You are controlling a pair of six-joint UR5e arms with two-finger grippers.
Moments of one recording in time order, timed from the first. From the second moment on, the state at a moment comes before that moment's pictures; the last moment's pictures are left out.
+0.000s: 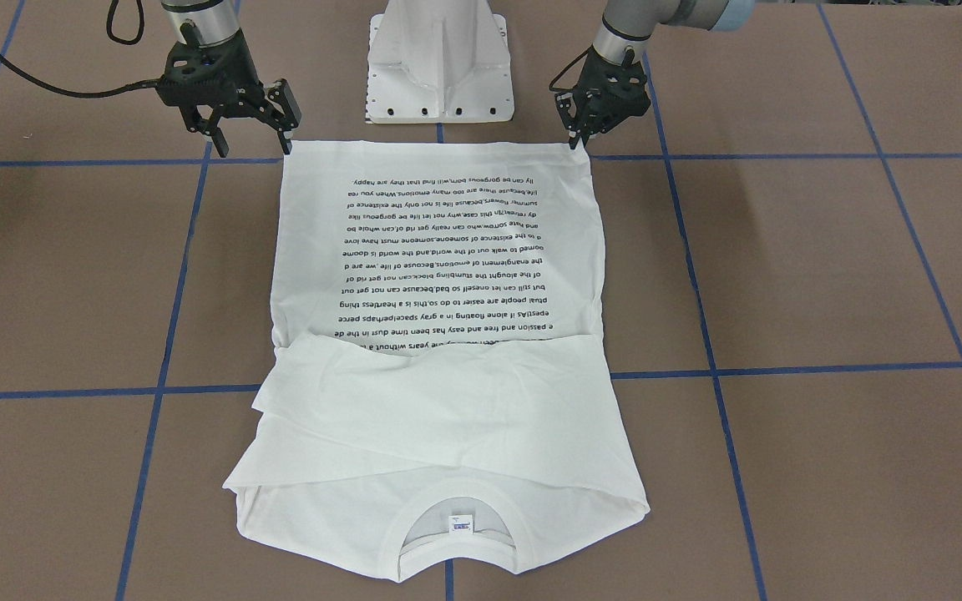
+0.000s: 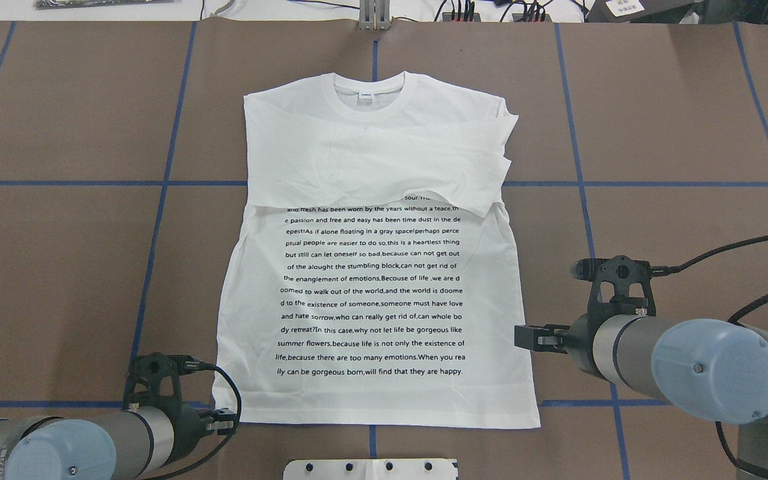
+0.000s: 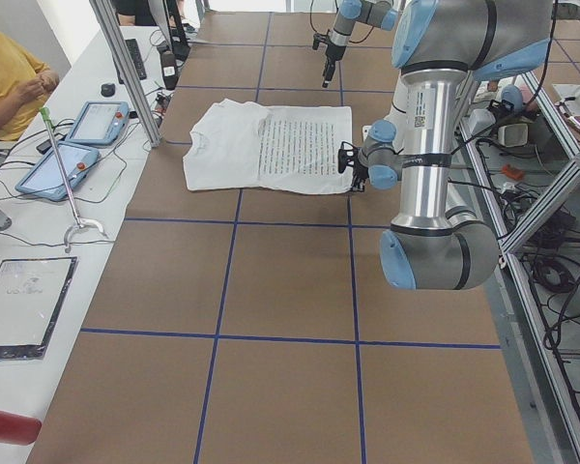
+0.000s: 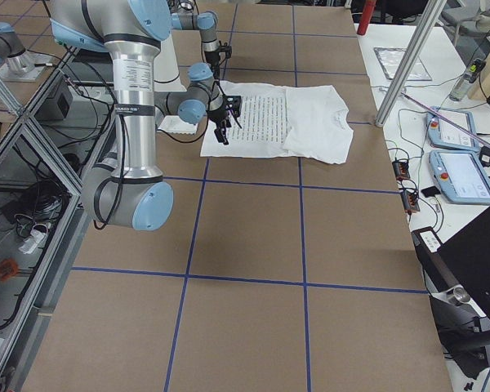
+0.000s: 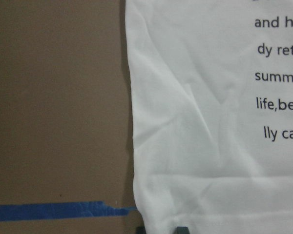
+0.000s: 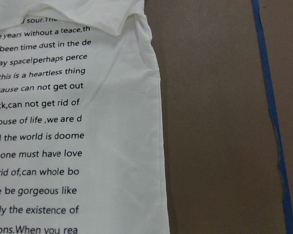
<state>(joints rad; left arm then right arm) -0.07 -1.59 -2.07 -2.03 -1.45 -1.53 0.28 -1.55 2.28 -1.44 1.52 1.42</state>
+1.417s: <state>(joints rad) -0.14 -1.58 -2.27 -2.04 -1.42 -1.53 -0.05 -1.65 2.19 -1.24 1.17 1.74</state>
